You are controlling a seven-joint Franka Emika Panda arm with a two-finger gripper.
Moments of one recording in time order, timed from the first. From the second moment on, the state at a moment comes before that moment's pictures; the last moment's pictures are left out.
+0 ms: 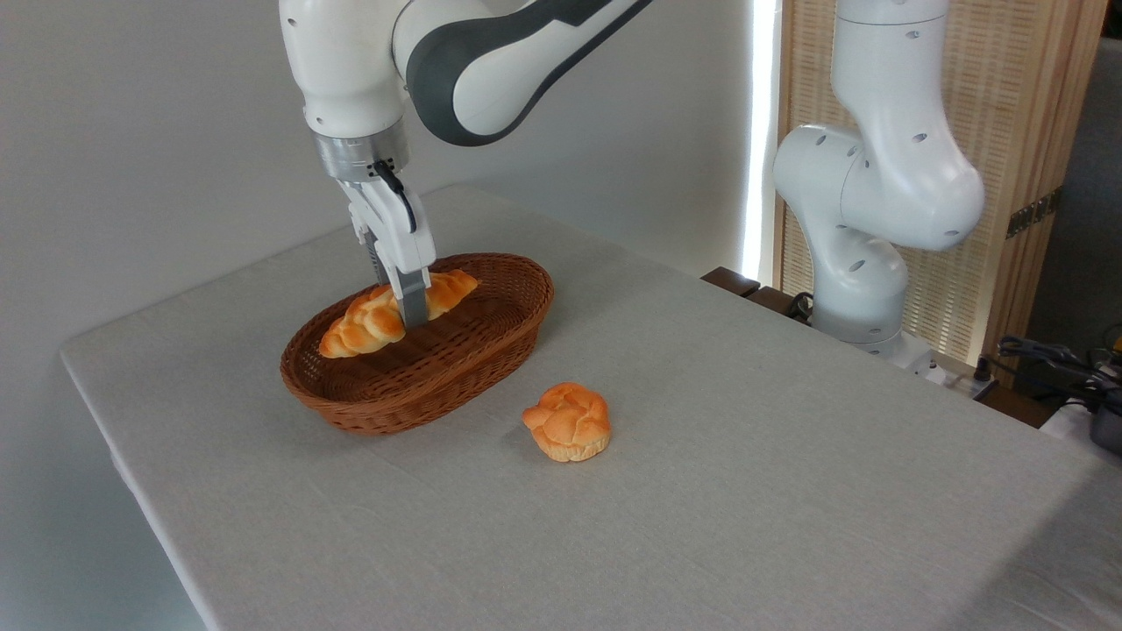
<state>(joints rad) -0.05 -0.01 -0.33 -1.95 -0.25 1.95 0.66</state>
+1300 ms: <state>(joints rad) -0.03 -0.08 -0.17 -1.76 -0.19 1.80 0.66</state>
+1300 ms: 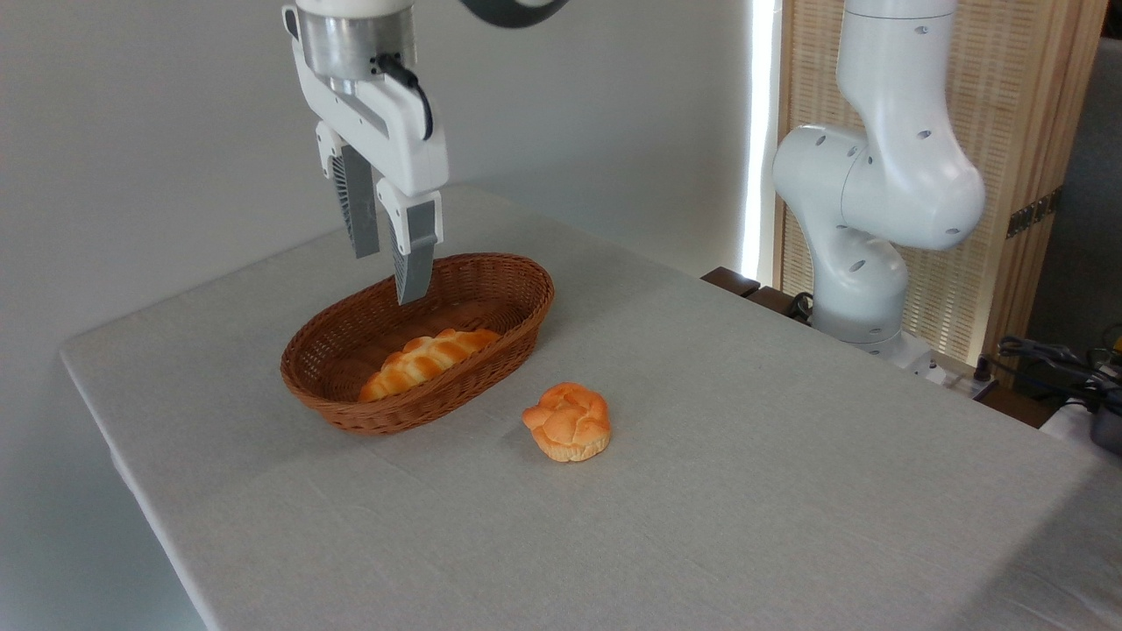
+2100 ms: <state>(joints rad) -0.03 -0.07 -0.04 -1.66 -0.13 1.67 0.71</state>
